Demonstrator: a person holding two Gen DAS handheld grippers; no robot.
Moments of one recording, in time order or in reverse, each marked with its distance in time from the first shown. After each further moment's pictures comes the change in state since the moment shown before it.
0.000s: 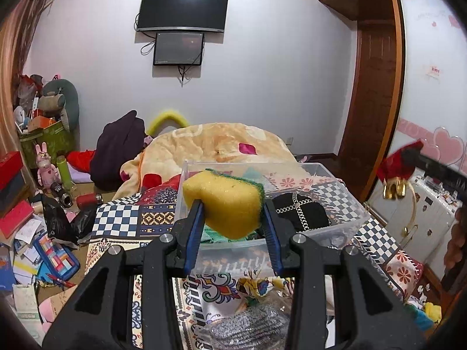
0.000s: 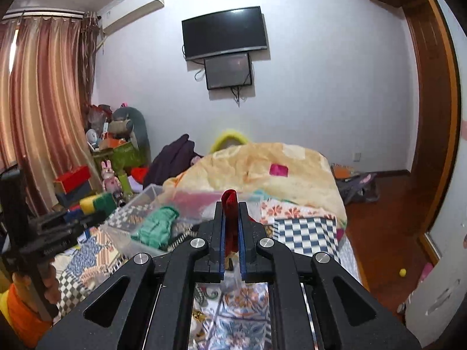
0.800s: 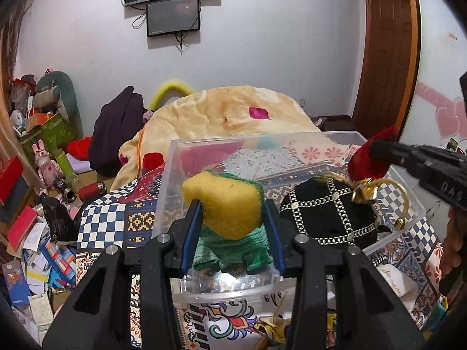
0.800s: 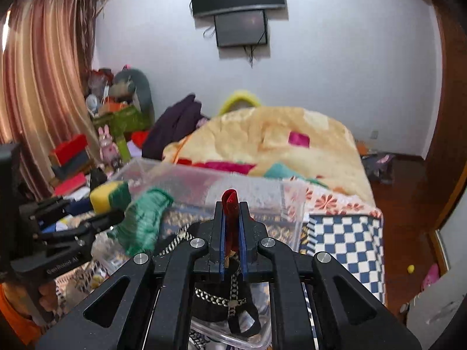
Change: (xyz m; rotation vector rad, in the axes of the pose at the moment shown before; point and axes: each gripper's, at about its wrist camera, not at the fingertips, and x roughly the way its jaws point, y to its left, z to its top) left arm 0.090 -0.004 0.006 0.071 0.188 0.066; right arm 0.106 0.010 -0.014 -0.043 0.219 0.047
